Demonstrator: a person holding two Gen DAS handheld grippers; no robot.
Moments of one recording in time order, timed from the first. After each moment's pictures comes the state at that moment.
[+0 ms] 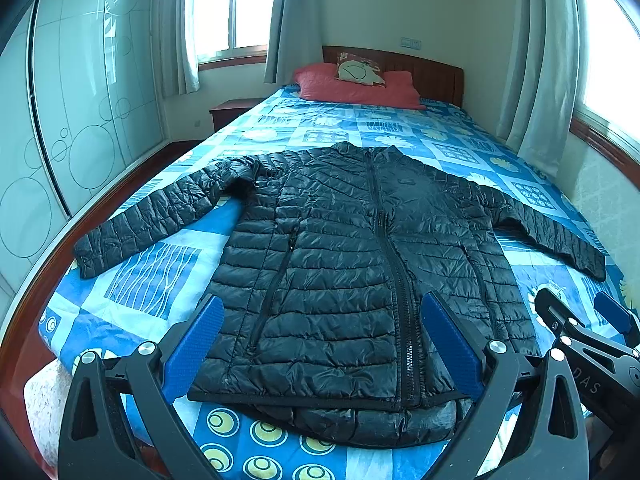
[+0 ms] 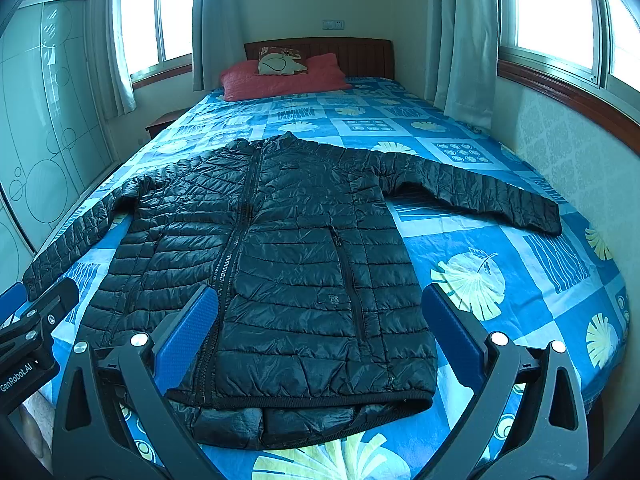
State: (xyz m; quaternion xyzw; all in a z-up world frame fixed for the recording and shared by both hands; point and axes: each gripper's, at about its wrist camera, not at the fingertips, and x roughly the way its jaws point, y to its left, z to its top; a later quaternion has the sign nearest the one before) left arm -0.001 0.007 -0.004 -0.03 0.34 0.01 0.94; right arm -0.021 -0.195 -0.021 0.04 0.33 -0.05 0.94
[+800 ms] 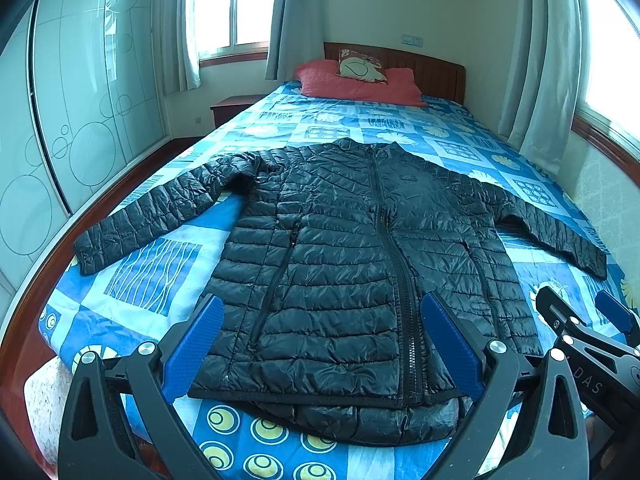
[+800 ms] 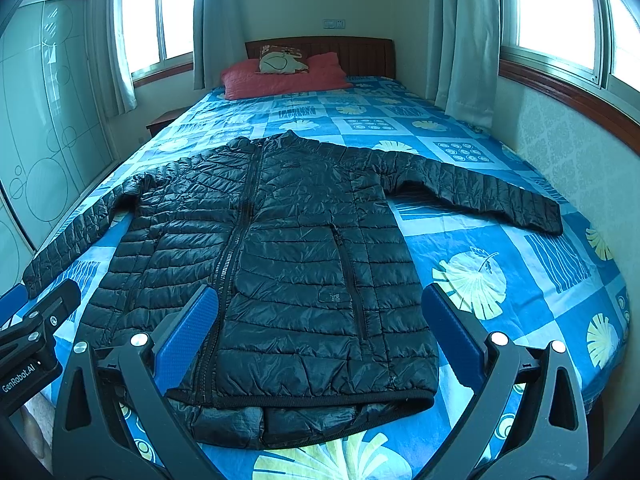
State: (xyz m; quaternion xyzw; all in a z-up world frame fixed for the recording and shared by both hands) left arm 0.000 0.009 -0.006 -0.03 0.35 0.01 0.94; right arm -0.021 -0.193 -0.023 0.04 0.33 -0.05 0.94
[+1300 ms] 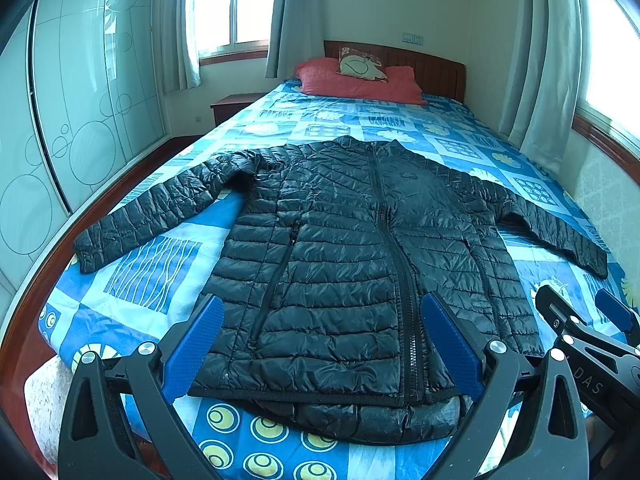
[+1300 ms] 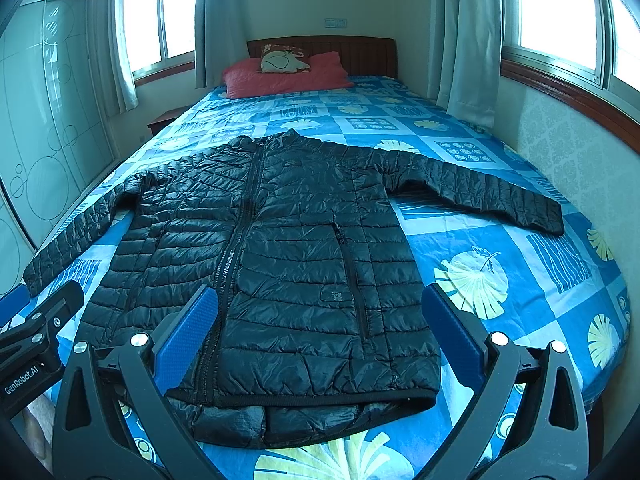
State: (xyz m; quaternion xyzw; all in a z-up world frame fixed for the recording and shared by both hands) left arm -0.001 0.010 -0.010 -0.03 0.35 0.01 0.94; right arm -0.021 -0.191 -0.024 0.04 0.33 -0.05 0.94
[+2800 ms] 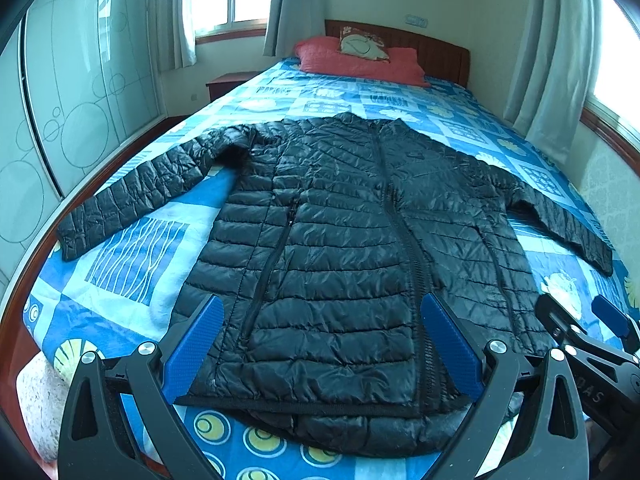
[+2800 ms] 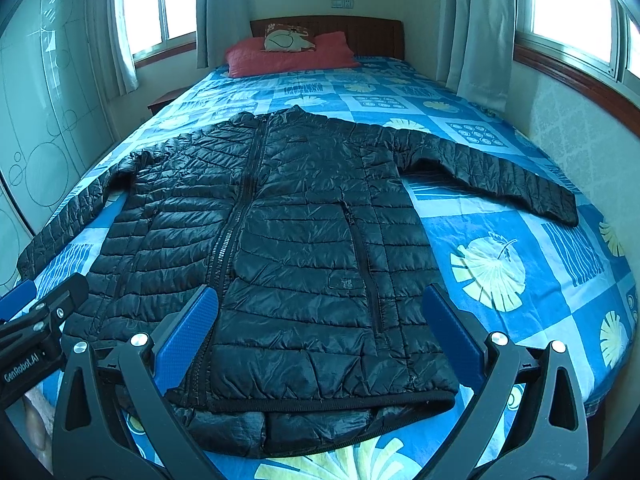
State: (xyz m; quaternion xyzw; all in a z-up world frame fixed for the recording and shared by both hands) left arm 0.030 0.017 -0.043 -0.04 0.39 0.01 0.92; right arm 0.009 -0.185 -0.055 0.04 0.37 -0.04 0.93
